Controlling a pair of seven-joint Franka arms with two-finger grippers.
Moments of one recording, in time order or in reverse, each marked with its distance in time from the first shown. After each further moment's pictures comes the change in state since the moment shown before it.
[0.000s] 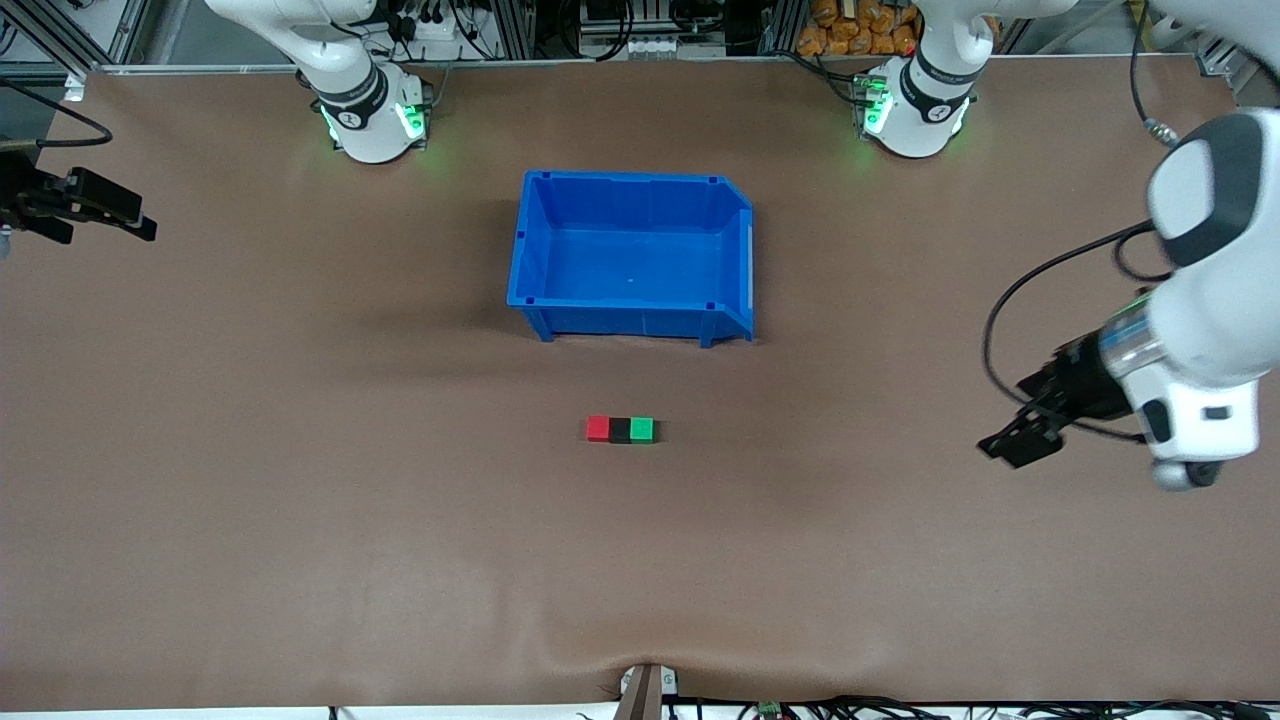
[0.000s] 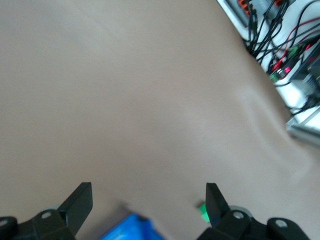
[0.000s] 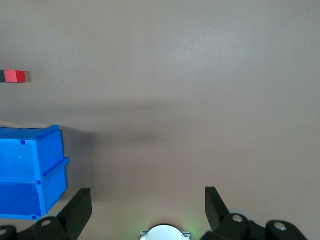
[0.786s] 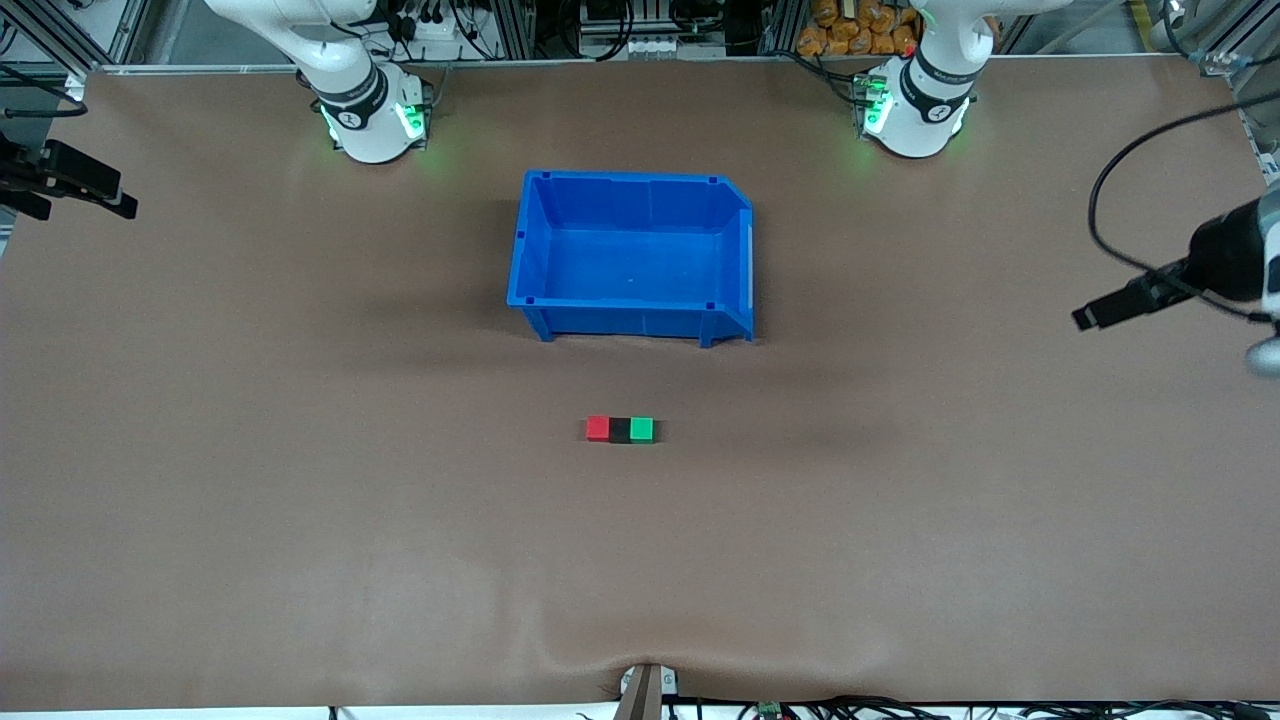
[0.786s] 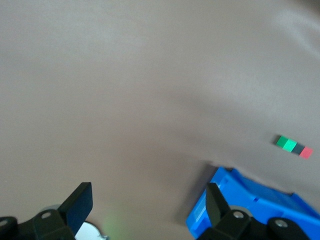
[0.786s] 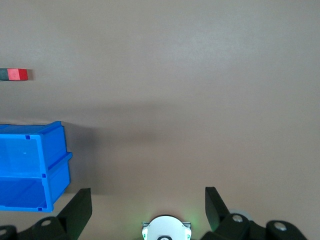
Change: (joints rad) left arm 0.107 -0.225 0.006 -0.132 0.019 -0.213 0.497; right arm -0.002 -0.001 -0.005 0.063 -0.004 -0.071 0.018
